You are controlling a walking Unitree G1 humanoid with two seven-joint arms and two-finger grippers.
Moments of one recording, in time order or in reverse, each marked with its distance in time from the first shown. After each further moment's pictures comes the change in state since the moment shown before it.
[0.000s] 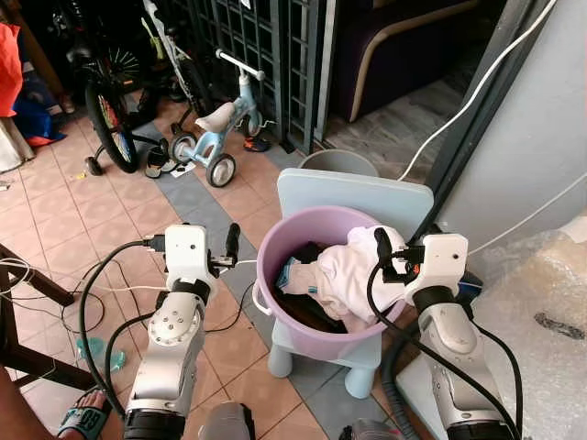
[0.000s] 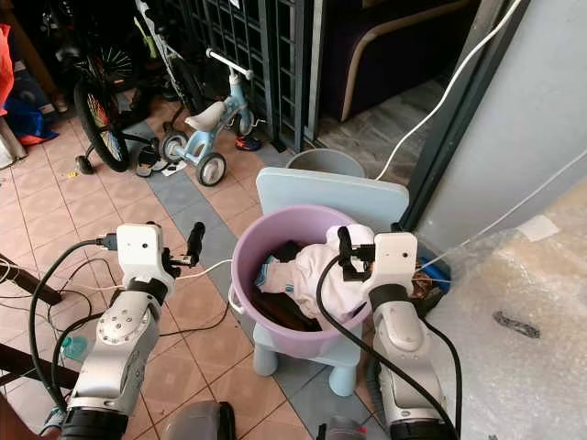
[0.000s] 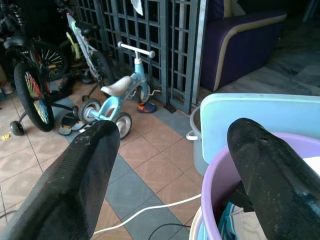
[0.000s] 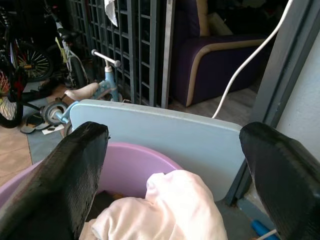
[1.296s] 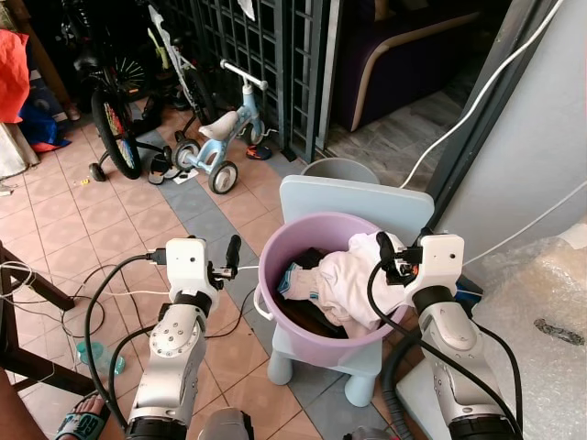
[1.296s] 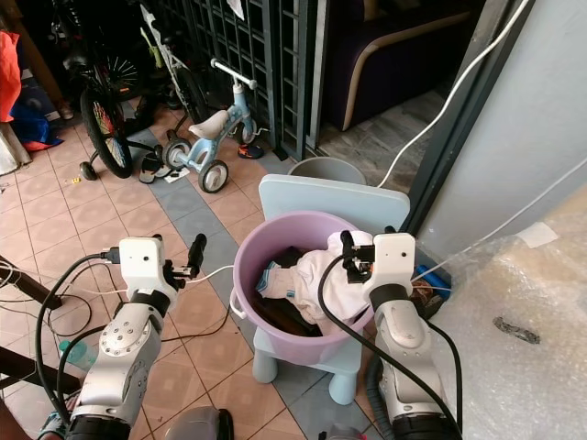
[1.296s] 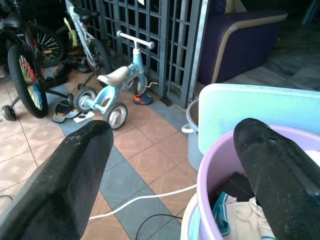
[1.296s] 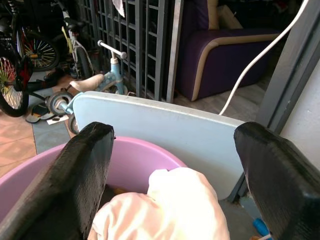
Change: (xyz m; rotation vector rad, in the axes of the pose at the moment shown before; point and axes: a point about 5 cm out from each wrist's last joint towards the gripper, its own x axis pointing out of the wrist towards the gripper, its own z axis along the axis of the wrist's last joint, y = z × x) left arm -0.009 0.000 -0.021 -0.050 0.056 -0.006; right arm 0.007 -0.004 -0.008 -0.010 0.047 0.031
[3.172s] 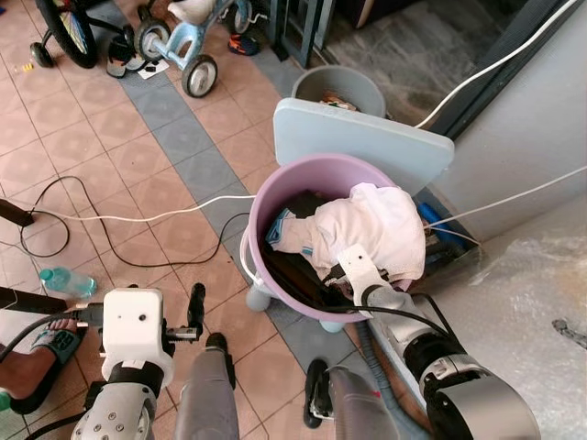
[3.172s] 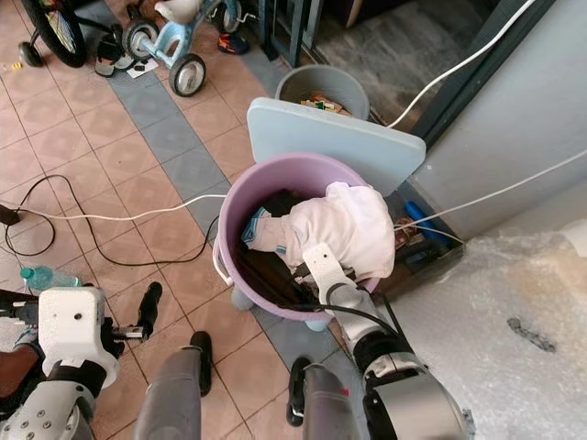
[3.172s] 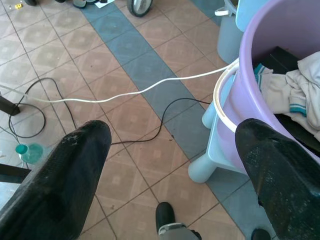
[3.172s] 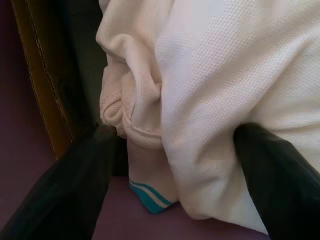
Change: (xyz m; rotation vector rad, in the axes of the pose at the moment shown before) left arm -0.118 0.005 0.049 0.120 0.173 0.135; right arm 0.046 0.058 -0.067 -0.356 0.574 0.300
